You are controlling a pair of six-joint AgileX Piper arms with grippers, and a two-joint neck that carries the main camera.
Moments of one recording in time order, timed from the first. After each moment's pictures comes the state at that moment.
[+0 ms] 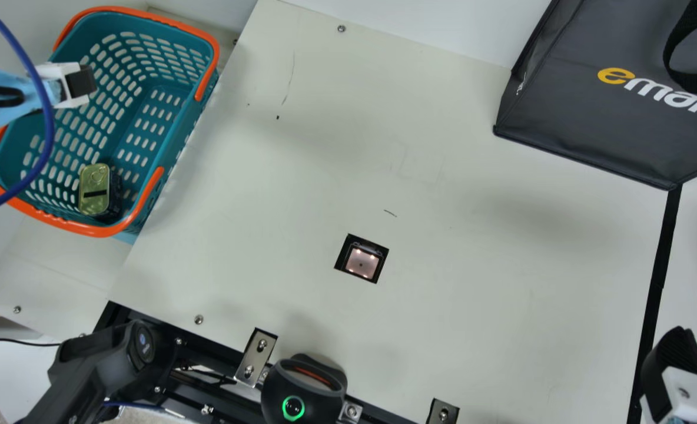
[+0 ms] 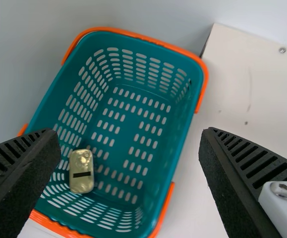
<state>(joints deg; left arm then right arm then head) 37.2 62.2 -67.2 -15.4 61.5 21.6 0.7 42.7 -69.8 -0.8 69.6 0.0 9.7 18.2</state>
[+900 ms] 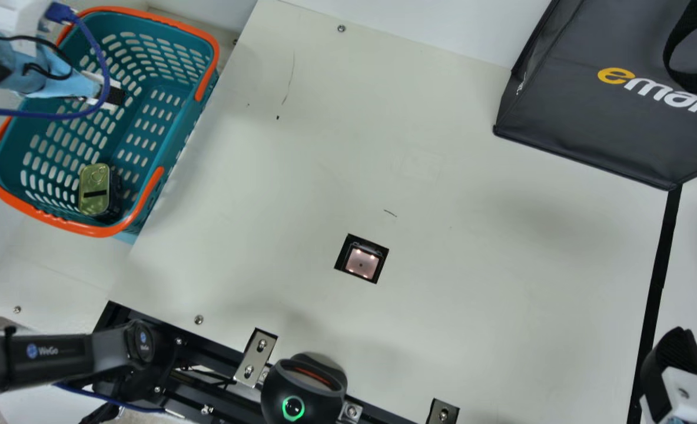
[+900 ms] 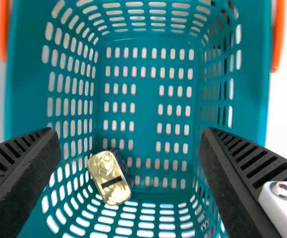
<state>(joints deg) 34.9 92.8 -73.6 -11.0 56.9 39.8 0.7 42.7 -69.8 -0.8 69.6 0.0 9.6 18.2</state>
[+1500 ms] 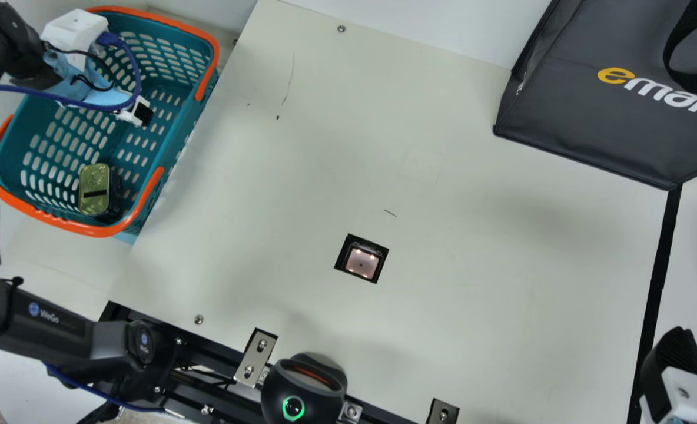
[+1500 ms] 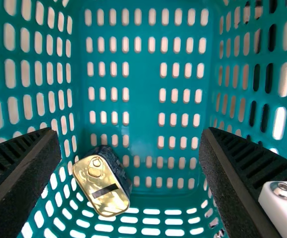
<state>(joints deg) 32.5 106.1 -74.4 -5.9 53.0 37.2 0.7 42.7 -69.8 -0.8 69.6 0.0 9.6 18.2</state>
